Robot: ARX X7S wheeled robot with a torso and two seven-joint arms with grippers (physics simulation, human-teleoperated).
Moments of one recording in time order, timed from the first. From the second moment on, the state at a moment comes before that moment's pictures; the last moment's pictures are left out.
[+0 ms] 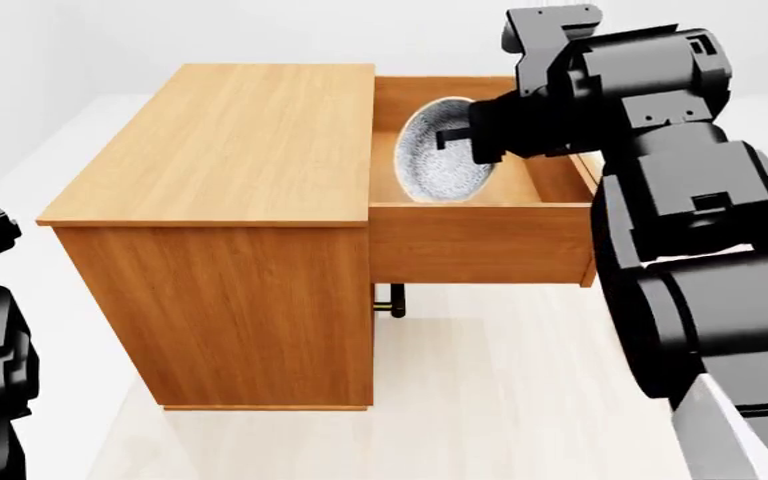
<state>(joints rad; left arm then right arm) -1.08 -0.49 -0.08 -1.31 0.00 0.26 -0.52 1.73 0.01 -0.24 1.31 0.09 0.98 -0.28</state>
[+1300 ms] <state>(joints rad) -1.07 -0.49 -0.08 -1.31 0.00 0.27 -0.52 1.75 0.01 -0.12 1.31 0.02 0.97 -0.25</state>
